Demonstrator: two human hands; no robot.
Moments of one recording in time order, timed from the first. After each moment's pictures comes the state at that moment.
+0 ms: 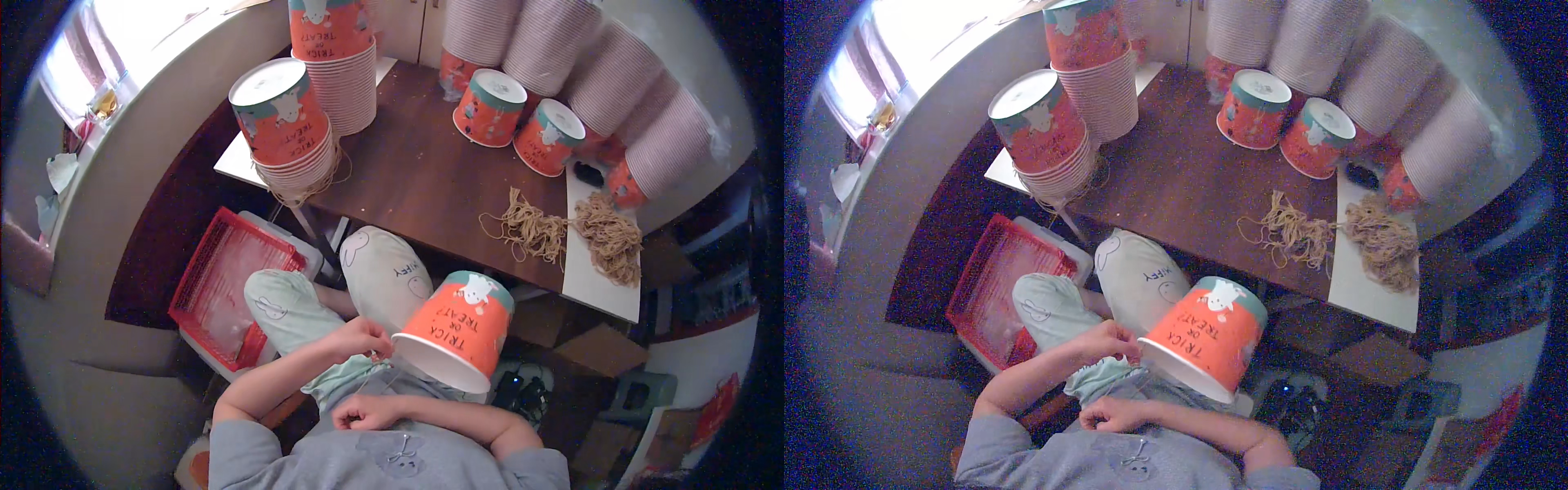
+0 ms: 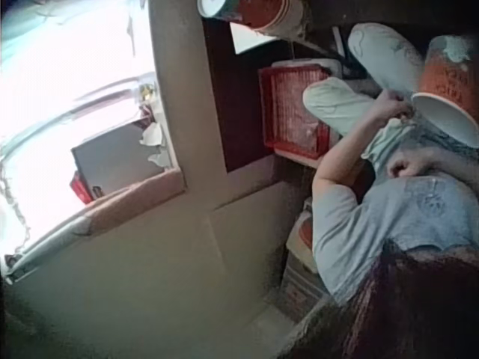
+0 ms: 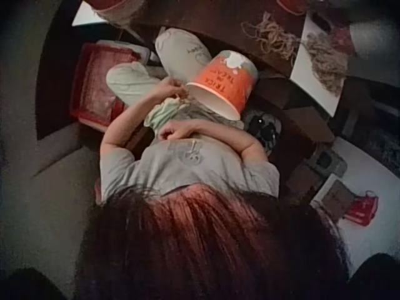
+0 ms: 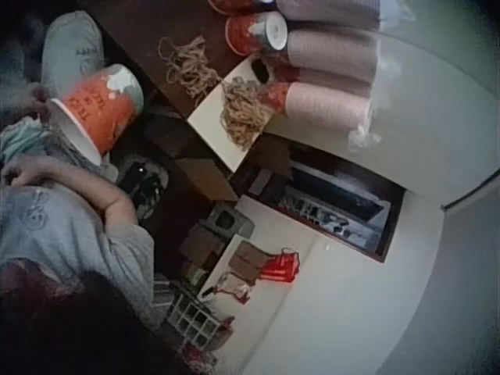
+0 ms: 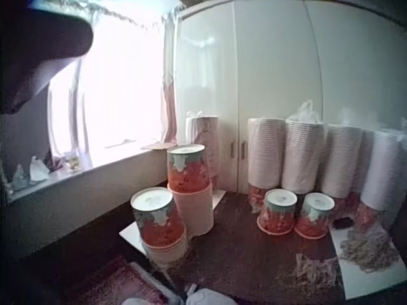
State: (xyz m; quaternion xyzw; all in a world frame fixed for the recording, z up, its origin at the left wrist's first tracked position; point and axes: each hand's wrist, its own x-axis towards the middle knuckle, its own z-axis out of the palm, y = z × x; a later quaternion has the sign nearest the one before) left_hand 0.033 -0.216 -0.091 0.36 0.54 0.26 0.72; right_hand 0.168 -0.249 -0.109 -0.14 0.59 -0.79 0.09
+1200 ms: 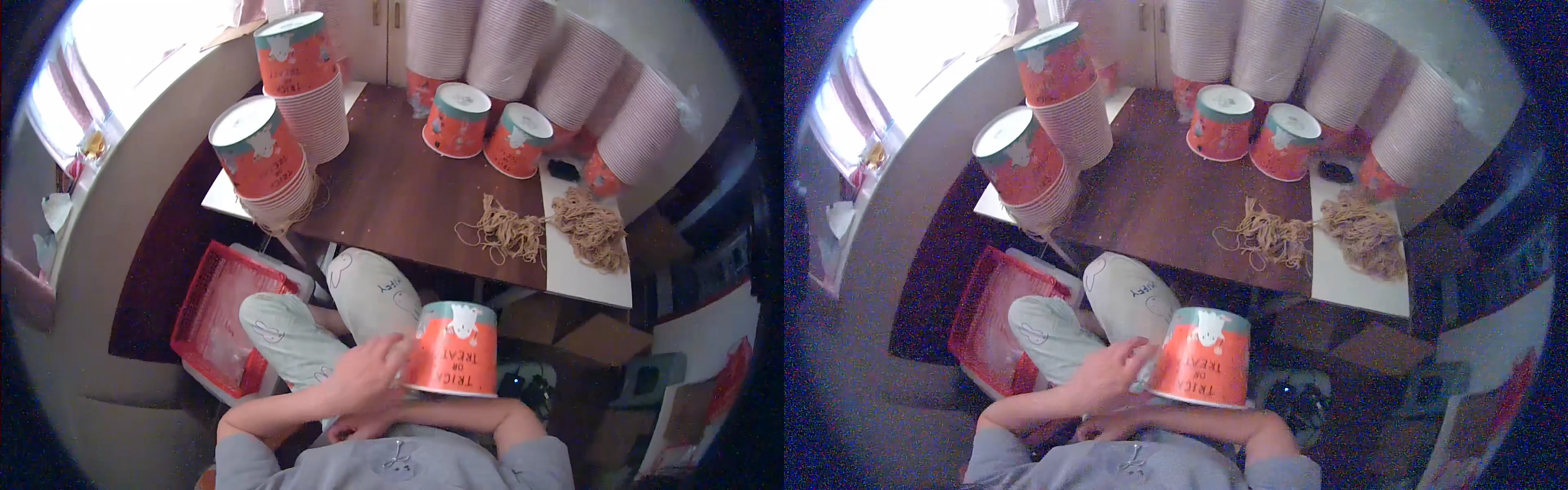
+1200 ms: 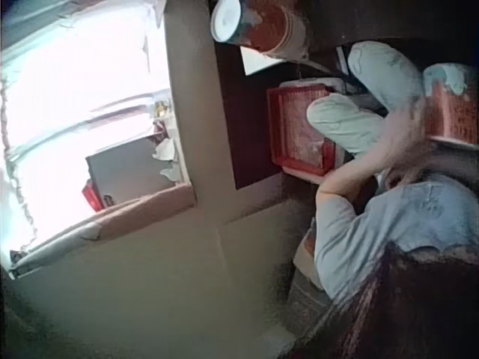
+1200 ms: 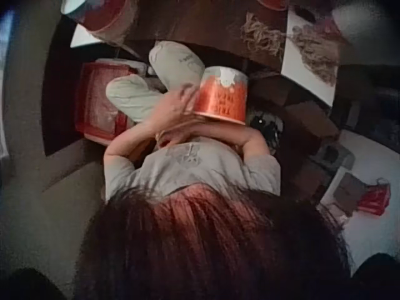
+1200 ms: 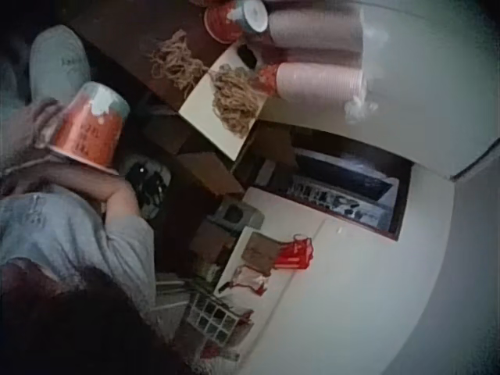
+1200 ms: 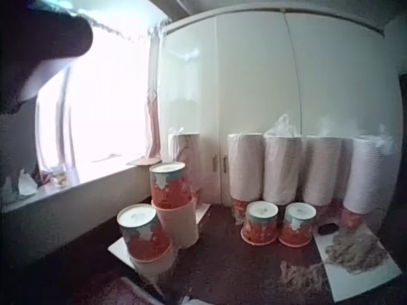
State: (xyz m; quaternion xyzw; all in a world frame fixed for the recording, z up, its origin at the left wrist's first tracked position) left_hand 0.079 -0.233 -0.024 0.80 0.55 0.16 0.18; right_hand 0.162 -0.248 -0.110 -0.16 0.60 -0.76 0.16
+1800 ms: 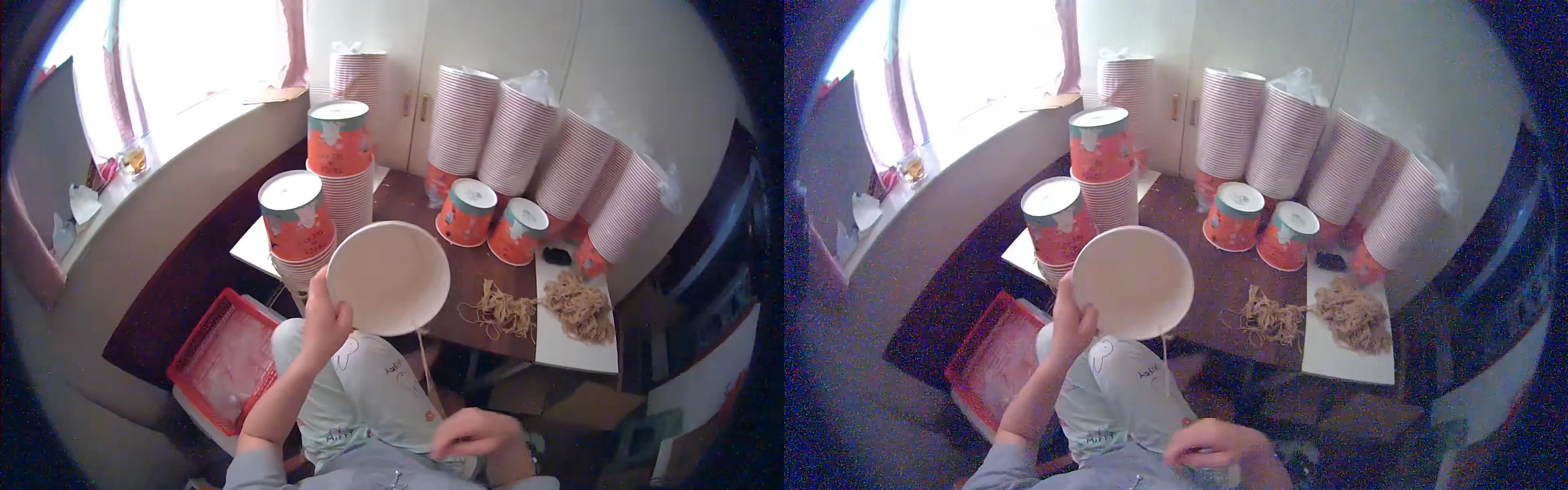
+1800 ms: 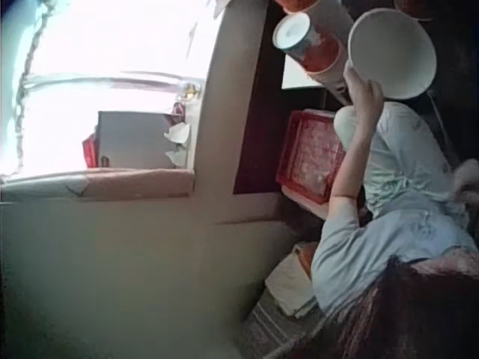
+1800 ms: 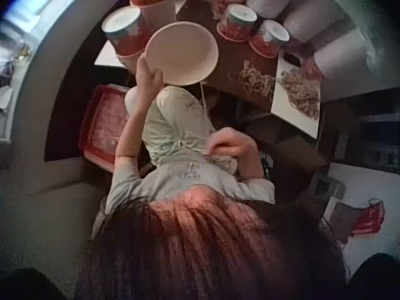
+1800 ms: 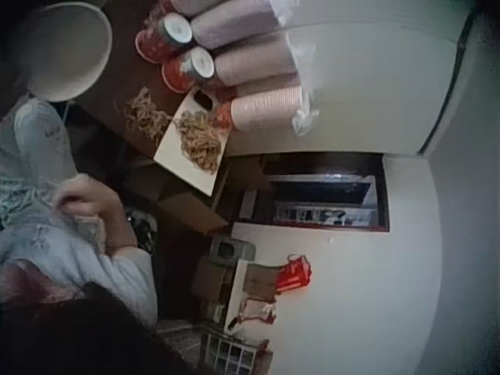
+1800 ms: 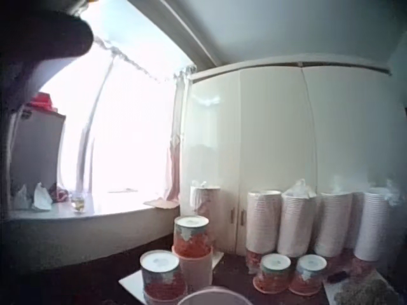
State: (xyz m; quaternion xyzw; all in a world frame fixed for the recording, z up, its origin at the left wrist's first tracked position) left_hand -0.011 -0.155 0.035 0.55 0.61 0.56 -0.02; right_hand 0.271 -0.148 0.043 -0.10 0.76 -0.64 -0.04
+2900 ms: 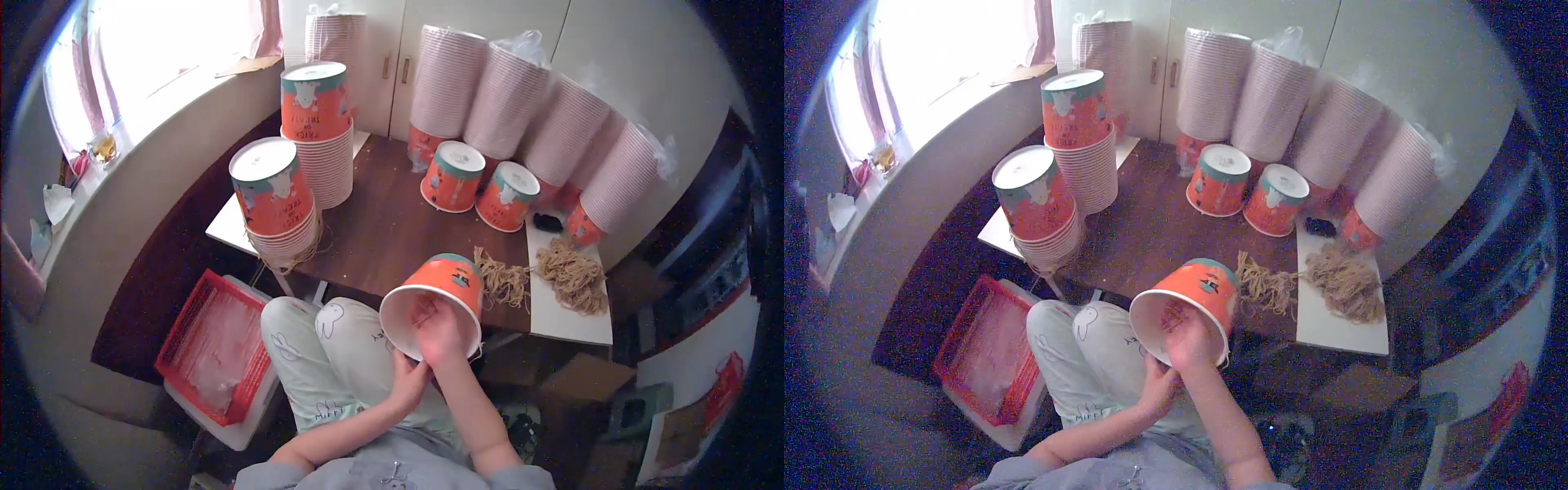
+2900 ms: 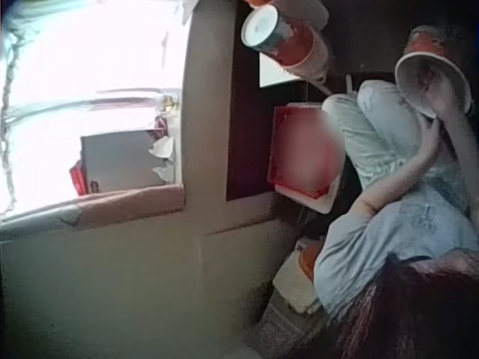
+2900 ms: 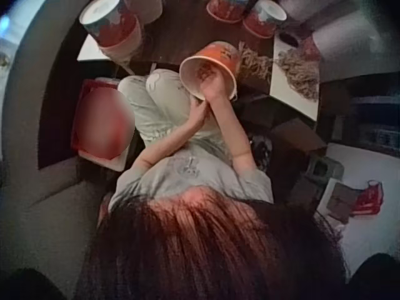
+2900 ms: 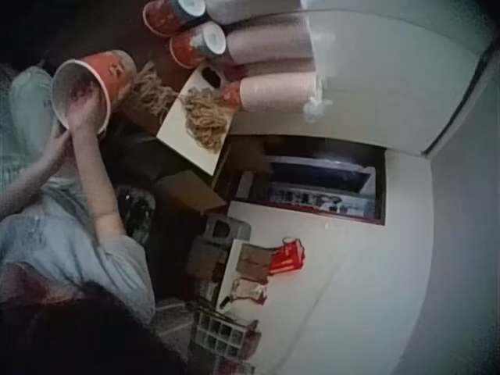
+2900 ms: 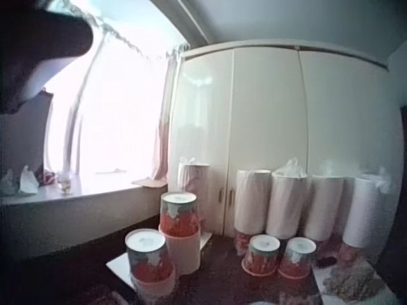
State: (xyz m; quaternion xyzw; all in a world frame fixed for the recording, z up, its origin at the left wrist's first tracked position) left_hand 0.159 -0.176 -0.102 0.12 0.43 0.67 0.60; right_hand 0.182 -0.081 -0.066 0.28 0.09 -0.81 -0.51
